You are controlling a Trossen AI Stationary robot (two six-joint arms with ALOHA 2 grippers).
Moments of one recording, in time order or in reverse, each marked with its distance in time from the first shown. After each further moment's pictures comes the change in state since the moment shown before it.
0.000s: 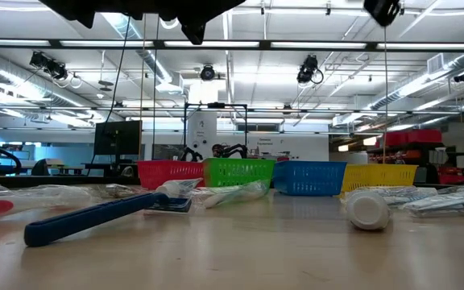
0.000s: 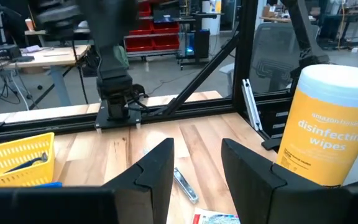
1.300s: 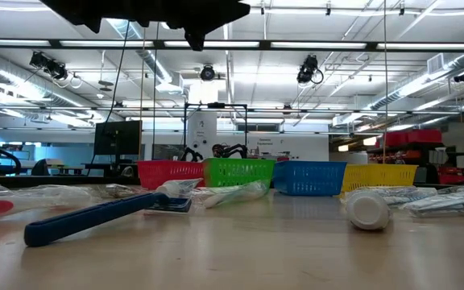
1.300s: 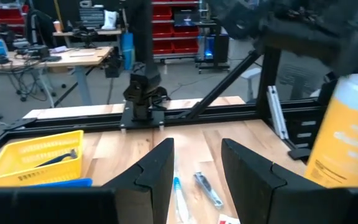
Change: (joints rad) left arm 0.057 0.000 0.000 0.014 -0.034 -0.010; right arm 0.671 0.659 -0.002 1.026 -0.288 -0.326
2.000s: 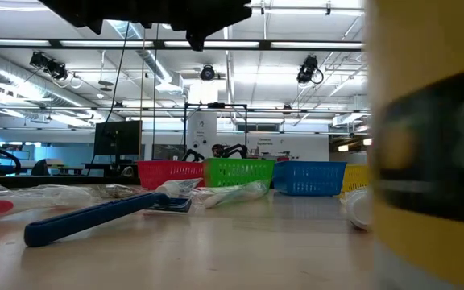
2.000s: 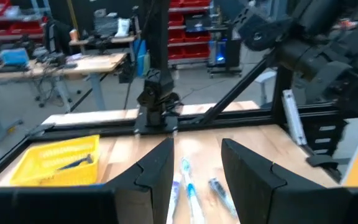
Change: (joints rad) left arm 0.007 0.014 0.000 0.037 -0.047 0.025; right arm -0.015 0.034 0.000 -0.207 0.481 -0.054
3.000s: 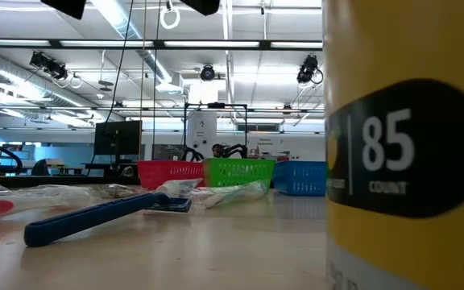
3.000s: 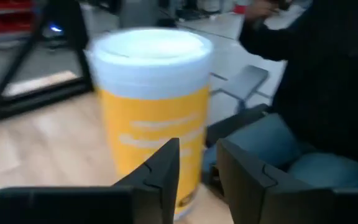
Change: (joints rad) left arm -0.279 0.220 0.130 -0.066 0.408 0.027; right arm 0.063 -0.151 0.000 0.035 0.340 -0.221
